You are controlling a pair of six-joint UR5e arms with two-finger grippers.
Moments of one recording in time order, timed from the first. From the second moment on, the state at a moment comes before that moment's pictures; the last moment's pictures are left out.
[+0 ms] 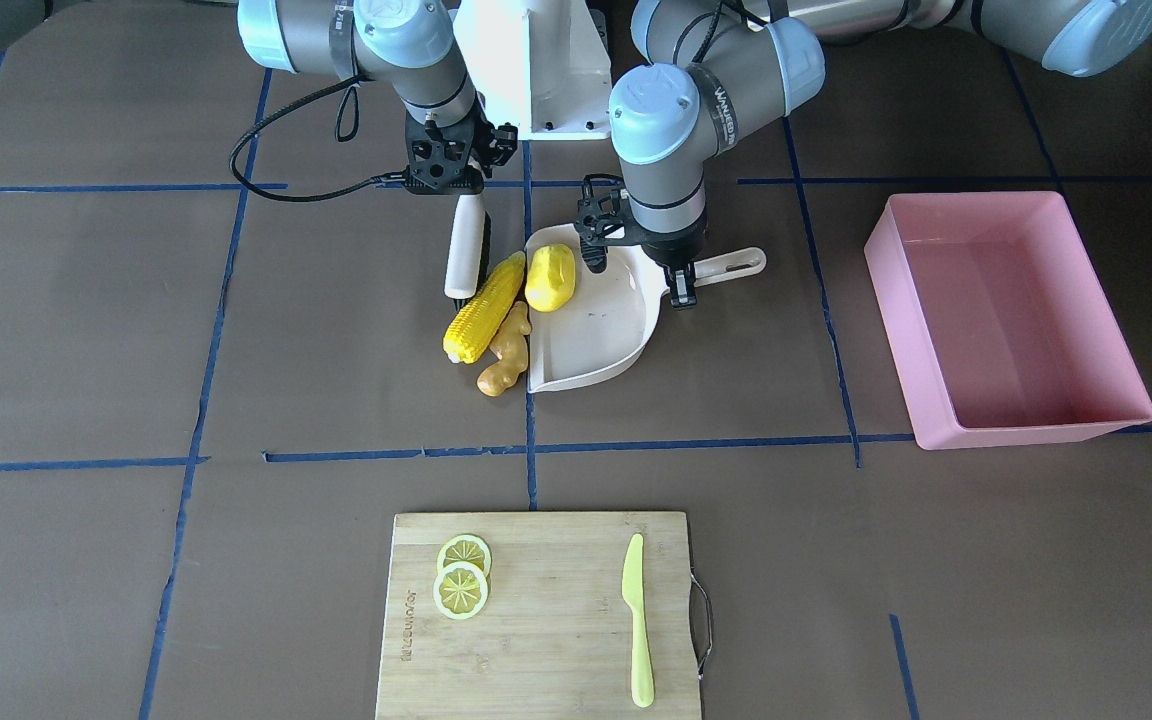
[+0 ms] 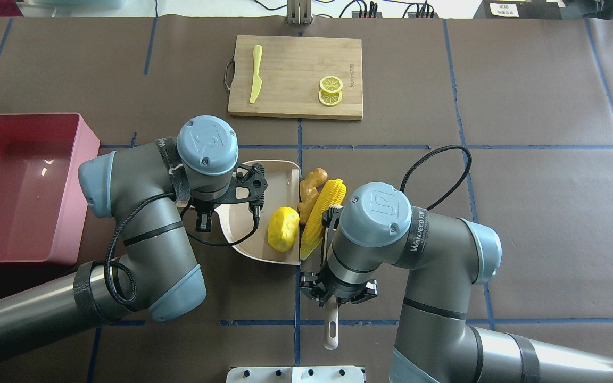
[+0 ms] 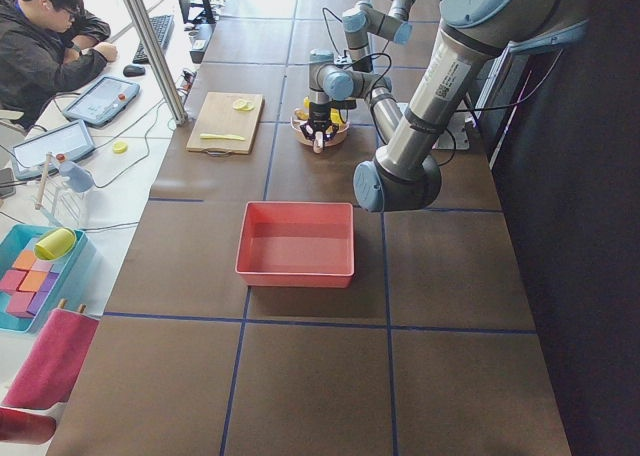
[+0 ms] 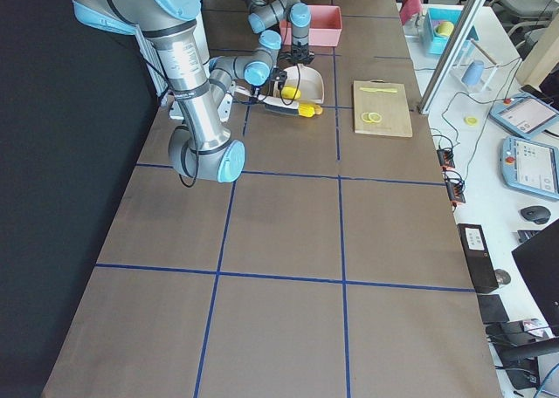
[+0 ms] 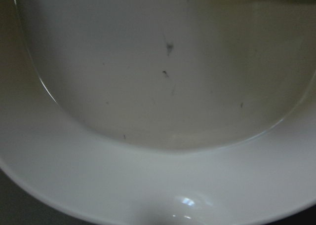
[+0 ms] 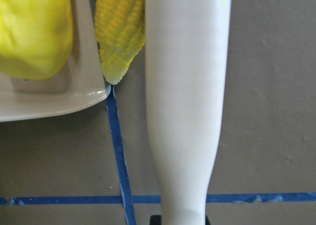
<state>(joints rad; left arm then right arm) -0.52 -2.24 -1.70 -1.28 -1.79 0.43 0.34 -1.01 1.85 -1.59 2.09 1.44</state>
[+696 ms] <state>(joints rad) -0.52 -2.24 -1.70 -1.28 -1.79 0.42 0.33 -0.94 1.77 -1.58 2.09 1.46</state>
